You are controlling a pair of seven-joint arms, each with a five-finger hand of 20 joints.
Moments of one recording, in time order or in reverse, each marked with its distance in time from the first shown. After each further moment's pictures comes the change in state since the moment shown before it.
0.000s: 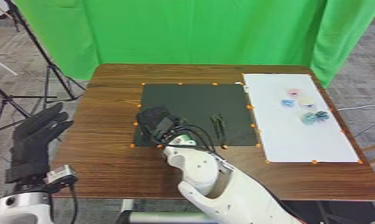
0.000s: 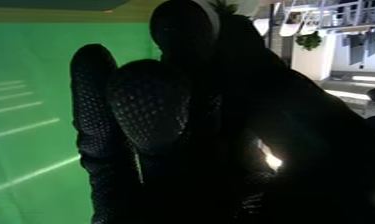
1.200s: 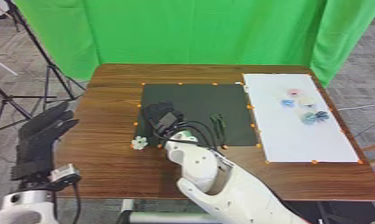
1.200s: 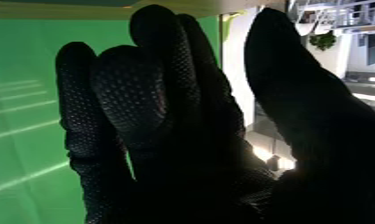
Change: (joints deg) left arm -0.8 1.3 1.1 0.3 -1.1 0.1 0.7; right arm 1.2 0.0 -0.3 -1.2 1.1 -3.3 4.9
